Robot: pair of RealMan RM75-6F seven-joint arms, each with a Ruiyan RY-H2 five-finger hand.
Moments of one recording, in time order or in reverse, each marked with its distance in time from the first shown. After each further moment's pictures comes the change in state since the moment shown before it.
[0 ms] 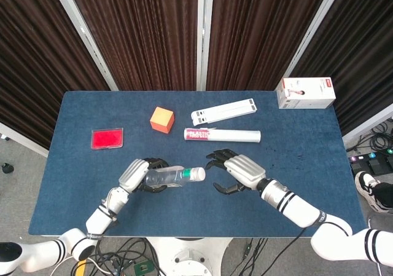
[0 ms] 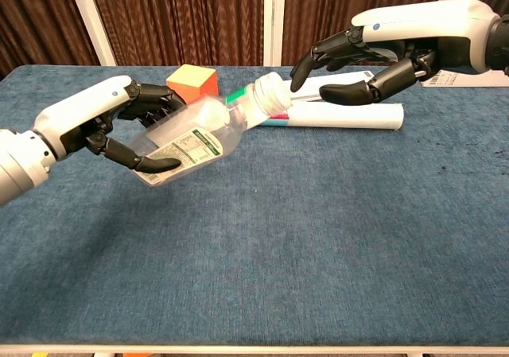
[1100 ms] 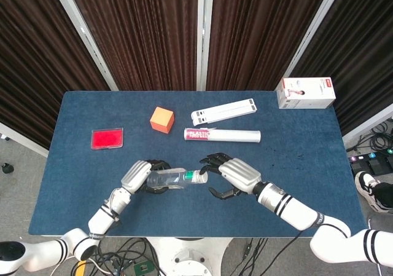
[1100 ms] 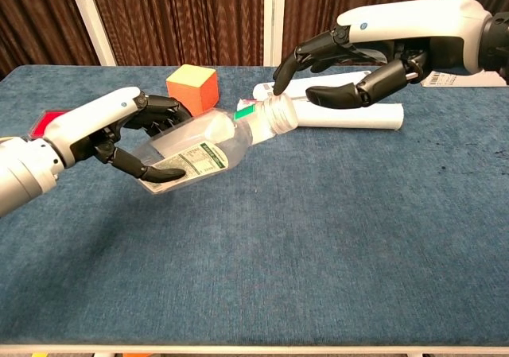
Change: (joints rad) left arm -0.009 -0.017 0.009 0.014 -0.016 -0.027 0.013; right arm 0.019 0.006 -0.017 -0.028 -0.048 0.023 0.021
